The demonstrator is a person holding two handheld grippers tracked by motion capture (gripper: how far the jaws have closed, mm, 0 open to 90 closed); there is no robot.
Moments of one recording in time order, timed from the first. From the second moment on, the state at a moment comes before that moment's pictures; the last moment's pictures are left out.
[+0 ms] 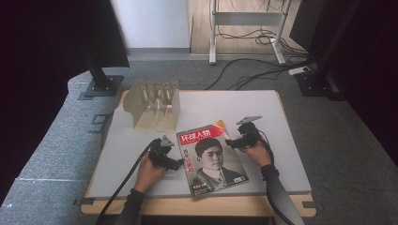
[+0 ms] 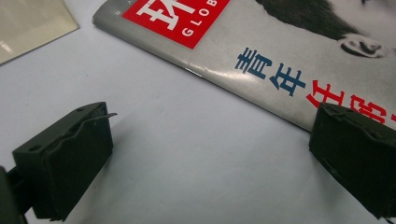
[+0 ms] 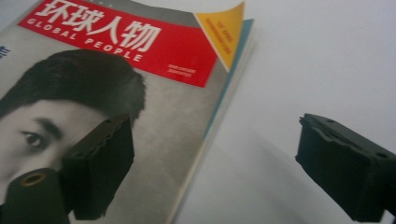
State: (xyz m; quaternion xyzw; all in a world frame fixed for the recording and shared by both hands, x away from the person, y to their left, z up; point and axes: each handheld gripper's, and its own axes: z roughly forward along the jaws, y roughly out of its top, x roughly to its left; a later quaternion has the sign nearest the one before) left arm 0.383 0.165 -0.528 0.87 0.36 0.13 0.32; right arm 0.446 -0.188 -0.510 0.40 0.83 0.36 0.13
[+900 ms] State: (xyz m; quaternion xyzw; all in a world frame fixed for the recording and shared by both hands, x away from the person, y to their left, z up) left arm 0.385 0.161 -0.529 0.86 0.36 0.13 0.32; right arm 0.444 -0.179 -0.519 0.44 0.80 0.40 0.02
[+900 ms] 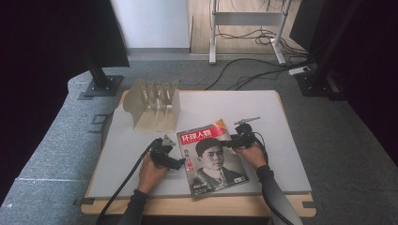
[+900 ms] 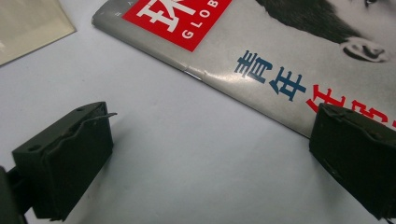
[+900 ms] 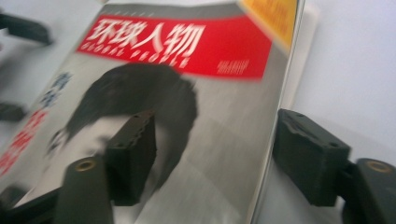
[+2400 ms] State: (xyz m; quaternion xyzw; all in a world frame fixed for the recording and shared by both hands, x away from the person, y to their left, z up) left arm 0.393 0.156 -0.513 0.86 0.35 0.07 0.36; right arm 0.397 -0.133 -0.402 0.26 0.86 0.40 0.17
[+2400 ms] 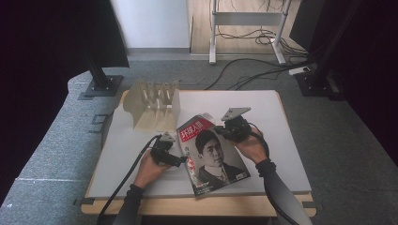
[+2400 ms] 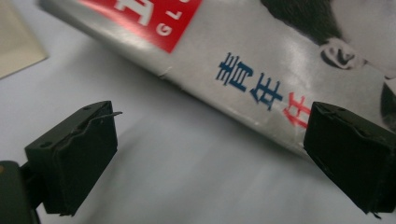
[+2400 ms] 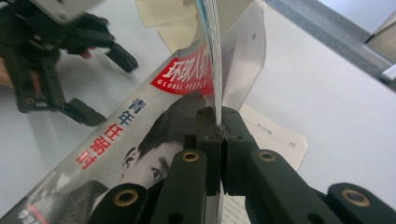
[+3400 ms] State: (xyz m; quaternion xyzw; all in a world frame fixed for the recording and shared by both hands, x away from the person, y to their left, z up) left arm 0.404 0.128 -0.442 0.87 0.28 0.11 0.39; right arm 0.378 -0.149 -0.360 0.23 0.84 0.45 0.19
